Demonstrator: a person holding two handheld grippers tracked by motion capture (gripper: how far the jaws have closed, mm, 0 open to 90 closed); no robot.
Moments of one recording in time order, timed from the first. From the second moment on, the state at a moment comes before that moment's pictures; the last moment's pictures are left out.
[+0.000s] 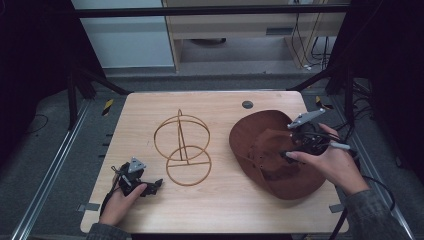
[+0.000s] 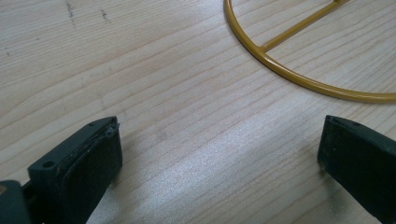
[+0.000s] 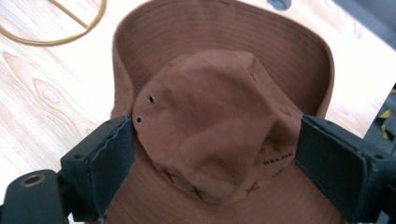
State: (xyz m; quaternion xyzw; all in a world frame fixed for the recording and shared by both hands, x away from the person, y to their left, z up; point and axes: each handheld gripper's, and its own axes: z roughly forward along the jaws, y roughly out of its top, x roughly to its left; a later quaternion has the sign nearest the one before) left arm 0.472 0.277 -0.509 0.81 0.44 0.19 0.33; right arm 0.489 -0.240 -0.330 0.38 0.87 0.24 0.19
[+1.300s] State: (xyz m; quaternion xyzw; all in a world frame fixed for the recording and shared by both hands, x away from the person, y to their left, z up) left arm 0.472 0.277 -0.509 0.81 0.44 0.19 0.33; right arm 0.573 -0.231 -0.379 0.37 0.91 0.15 0.11
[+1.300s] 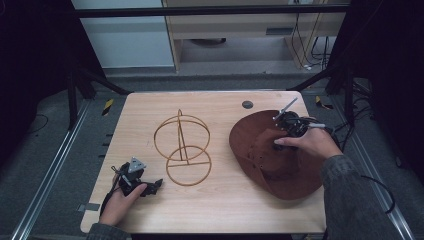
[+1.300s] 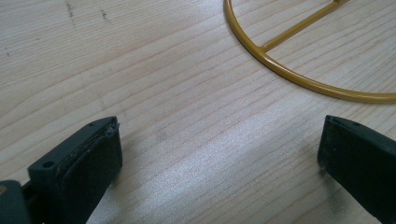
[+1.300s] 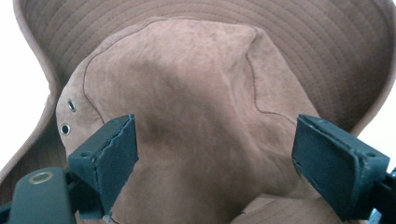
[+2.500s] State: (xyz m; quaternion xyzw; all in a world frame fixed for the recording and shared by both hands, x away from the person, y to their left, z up) left arm 0.472 0.277 -0.509 0.81 0.44 0.19 0.33; right arm 0.557 -0.247 -0.342 0.35 0.90 0.22 0.11
